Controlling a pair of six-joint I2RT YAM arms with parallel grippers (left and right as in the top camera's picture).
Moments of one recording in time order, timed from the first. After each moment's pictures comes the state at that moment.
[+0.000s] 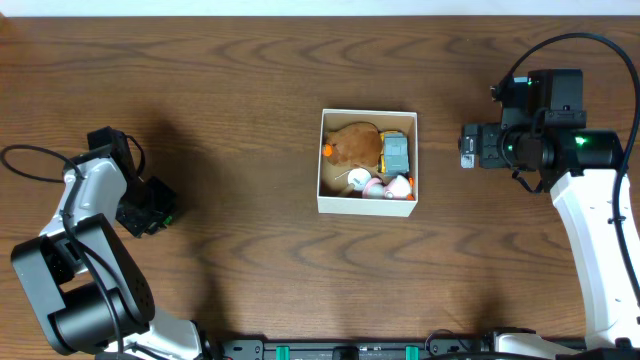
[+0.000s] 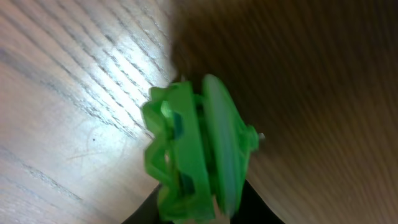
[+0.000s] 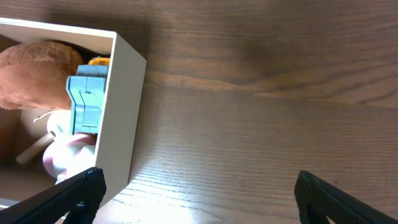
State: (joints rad) left arm 0.38 1.74 1.04 -0.92 0.09 -0.49; right arm 0.01 1.41 1.28 -0.93 -0.08 -0.01
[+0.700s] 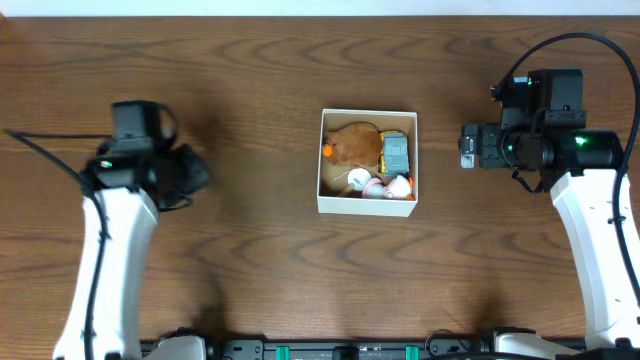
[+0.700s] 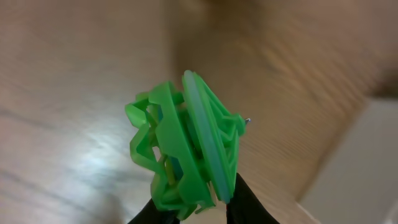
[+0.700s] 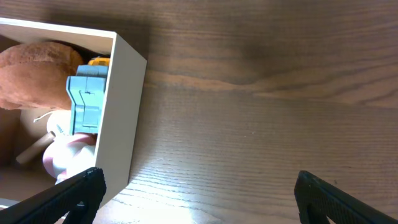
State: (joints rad) left arm 0.06 1.33 1.11 -0.95 0.10 -0.48; right arm 0.01 1.41 1.28 -0.93 -0.08 -0.01
